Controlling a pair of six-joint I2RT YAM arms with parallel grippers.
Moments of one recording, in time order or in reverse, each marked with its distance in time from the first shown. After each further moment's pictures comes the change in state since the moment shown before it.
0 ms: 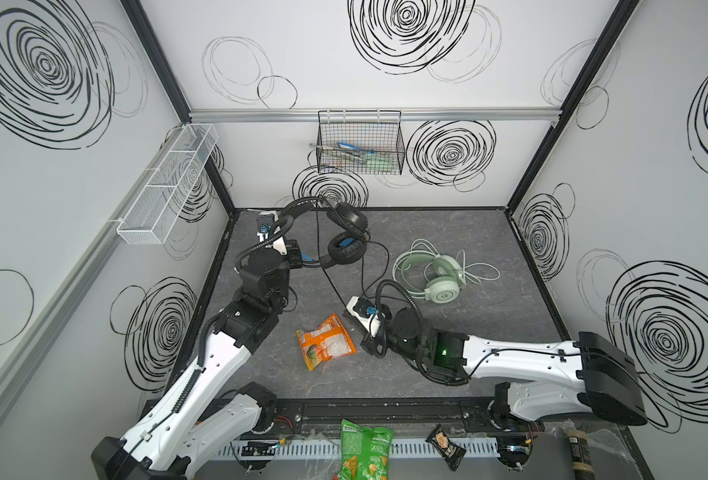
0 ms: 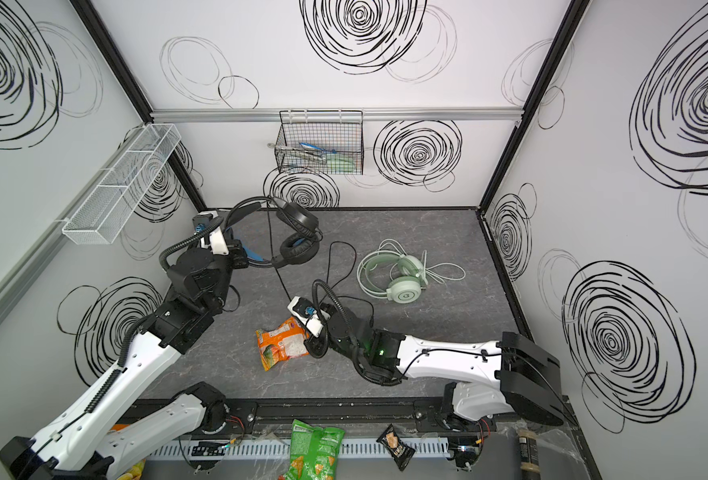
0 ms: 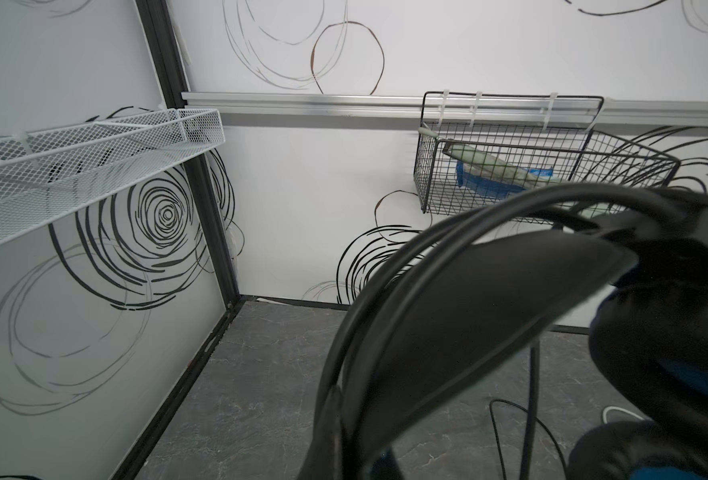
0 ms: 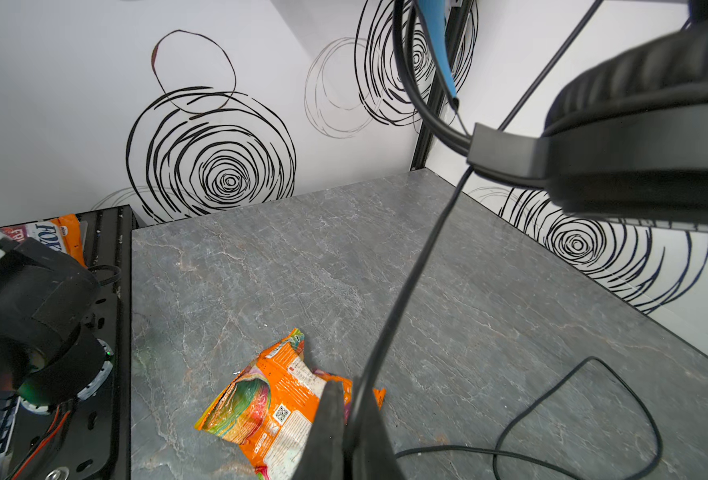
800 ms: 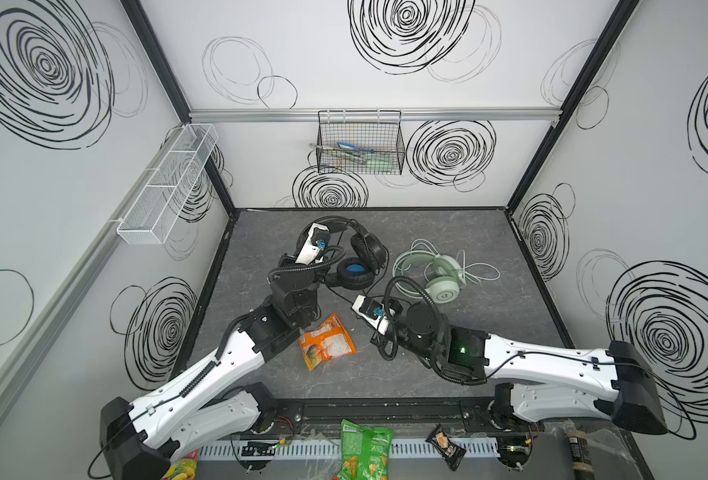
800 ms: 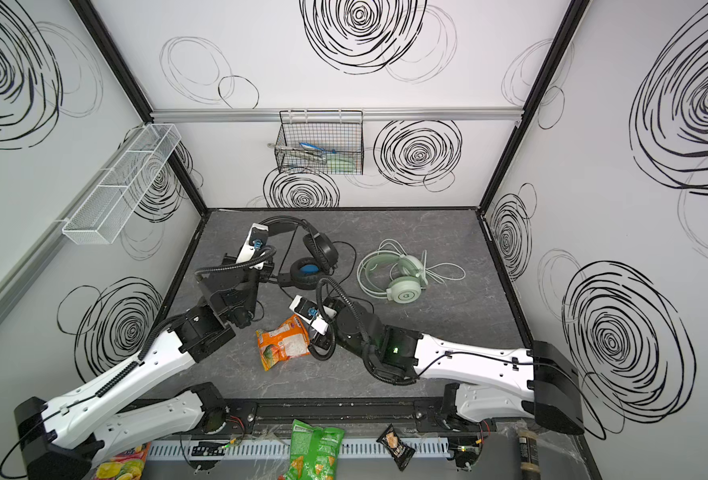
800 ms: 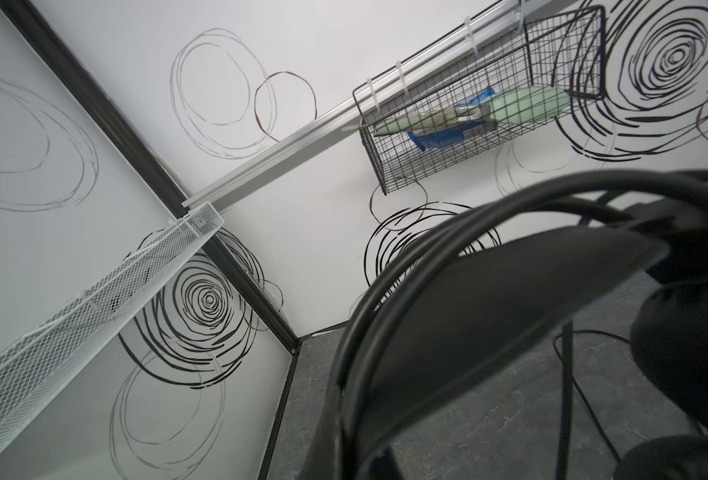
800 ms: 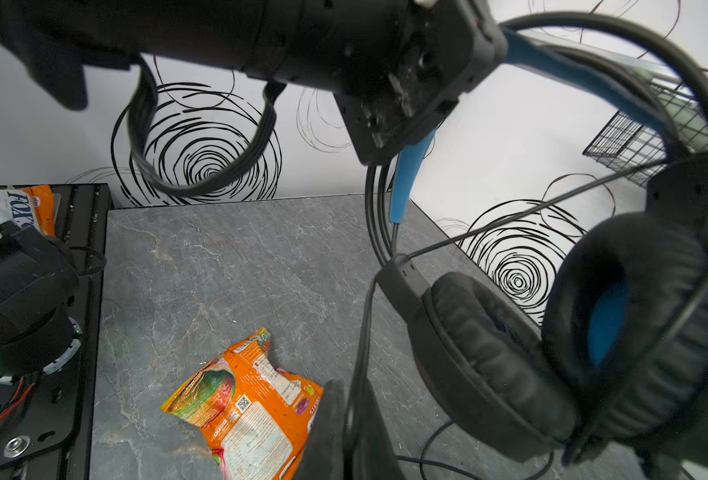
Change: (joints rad) left arm -0.306 0.061 -0.051 0.153 -0.274 0.490; right arm 0.004 -0.134 0.067 -0.176 0.034 -0.177
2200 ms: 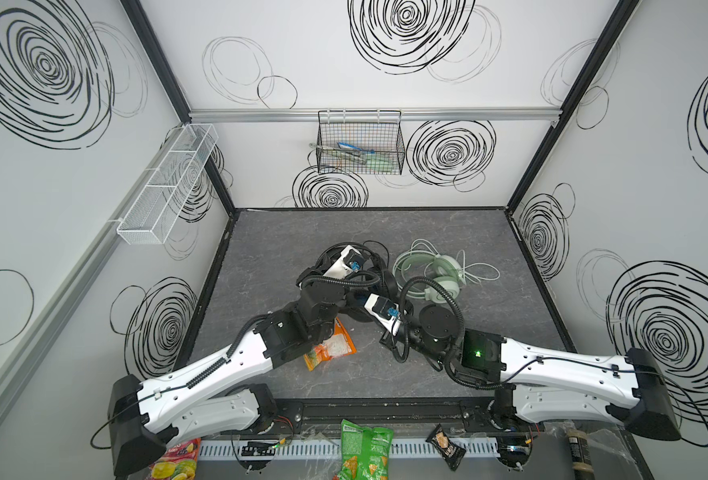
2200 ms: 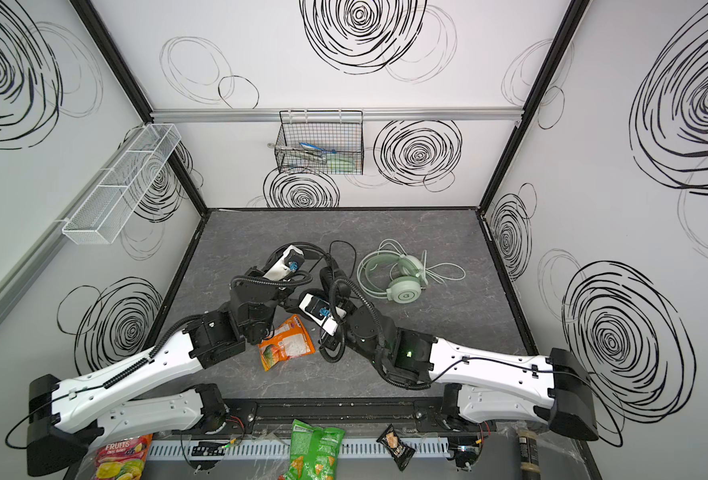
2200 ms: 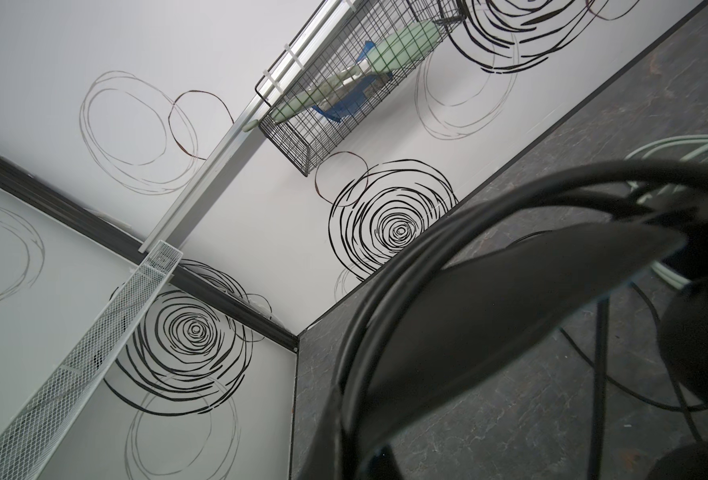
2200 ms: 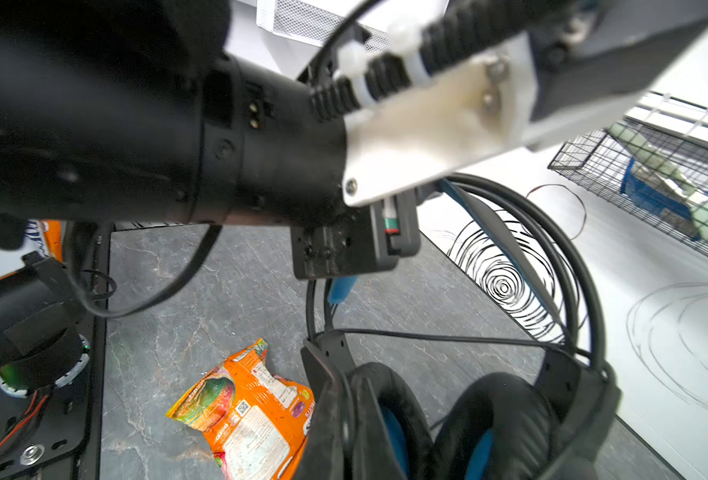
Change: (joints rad) left arm -0.187 0.038 0.015 -0.186 -0.090 0.084; right arm 0.011 -0.105 -0.022 -0.039 0.056 0.018
